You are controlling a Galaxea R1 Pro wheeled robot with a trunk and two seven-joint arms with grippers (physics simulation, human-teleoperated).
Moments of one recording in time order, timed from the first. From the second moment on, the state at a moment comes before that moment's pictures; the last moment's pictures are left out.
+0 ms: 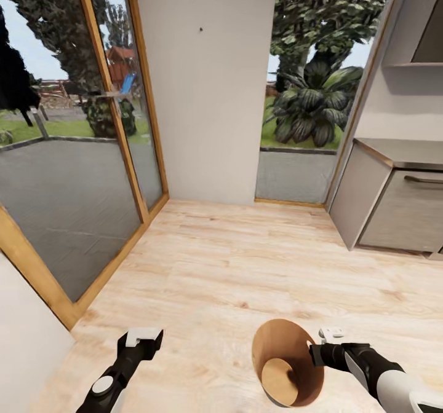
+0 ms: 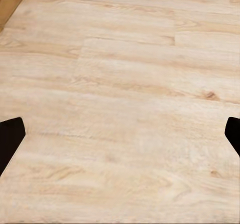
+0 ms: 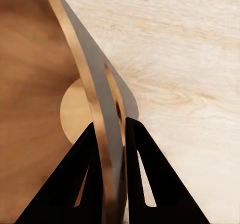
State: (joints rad) left arm -0.25 0.03 -0.01 -0.85 0.03 -0.06 -0.05; right arm -0.68 -0.19 -0.18 -0.16 0.20 0.22 0.42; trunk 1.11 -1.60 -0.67
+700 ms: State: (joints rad) left arm -0.25 0.03 -0.01 -0.86 0.03 -0.06 -0.05; right arm -0.68 -0.19 -0.19 -0.16 0.20 0.22 0.41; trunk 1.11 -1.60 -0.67
